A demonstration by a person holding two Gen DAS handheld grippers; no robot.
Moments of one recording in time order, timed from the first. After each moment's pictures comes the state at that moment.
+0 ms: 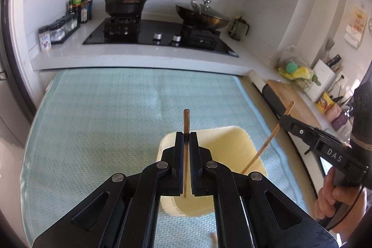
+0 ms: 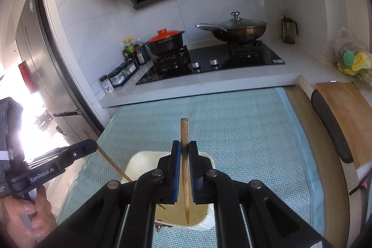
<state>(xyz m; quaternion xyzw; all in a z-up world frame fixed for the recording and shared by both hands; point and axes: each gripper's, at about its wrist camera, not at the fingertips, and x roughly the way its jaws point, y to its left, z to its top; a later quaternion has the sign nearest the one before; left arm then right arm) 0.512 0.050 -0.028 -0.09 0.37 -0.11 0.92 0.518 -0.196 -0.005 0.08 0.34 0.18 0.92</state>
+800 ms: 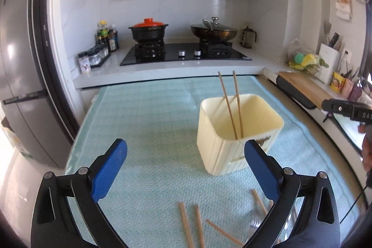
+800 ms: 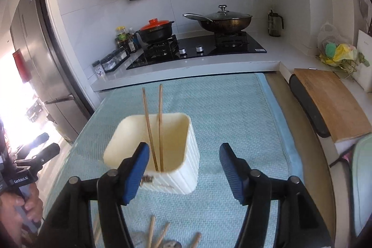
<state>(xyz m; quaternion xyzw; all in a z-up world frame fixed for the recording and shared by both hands) 0.355 0.076 -0.035 0.01 0.28 -0.05 0.96 0.416 -0.231 -0.003 0.03 0.35 0.15 0.93</state>
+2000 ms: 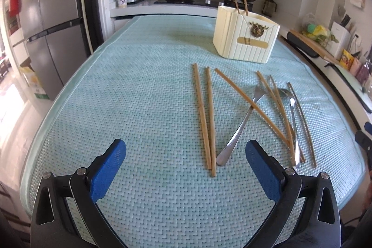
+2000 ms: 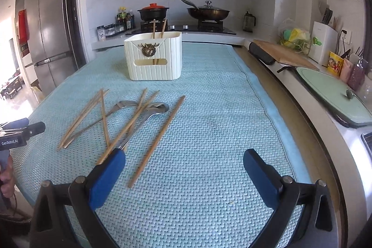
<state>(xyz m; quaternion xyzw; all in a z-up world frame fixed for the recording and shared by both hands) 0.174 0.078 -0.159 -0.05 0.37 0.03 0.93 0.155 -0.251 -0.120 -0.03 0.32 0.08 0.94</state>
